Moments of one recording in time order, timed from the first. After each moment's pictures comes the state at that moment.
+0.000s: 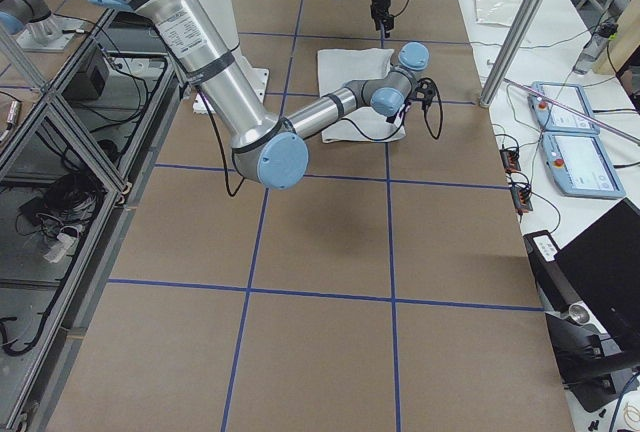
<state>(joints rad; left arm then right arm) -0.84 -2.08 -1.58 -1.83 -2.01 -1.48 0.89 -0.94 1.37 -1.11 2.35 1.31</state>
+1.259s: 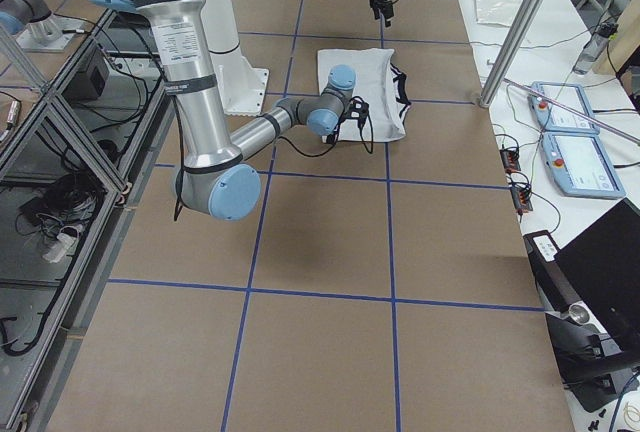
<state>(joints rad) -0.86 -2.05 -1.70 -1.82 -2.01 -1.48 0.63 -1.28 1.71 -1.12 2.14 1.36</state>
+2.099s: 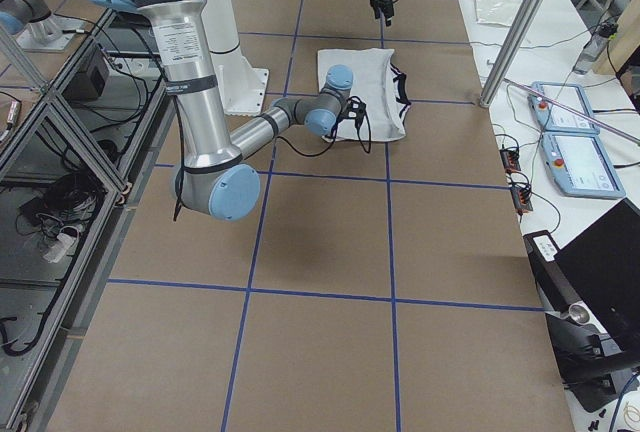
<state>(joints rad) -0.86 -2.05 -1.70 -1.82 -2.00 -1.48 0.62 -1.28 1.72 -1.13 2.14 1.36</state>
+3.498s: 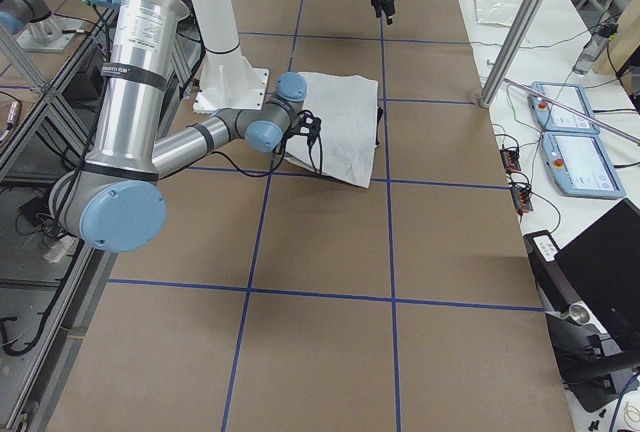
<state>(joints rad) -0.86 -2.06 -1.73 -1.82 -1.98 -1.49 0.55 -1.86 2.20 -1.12 2.27 1.35</state>
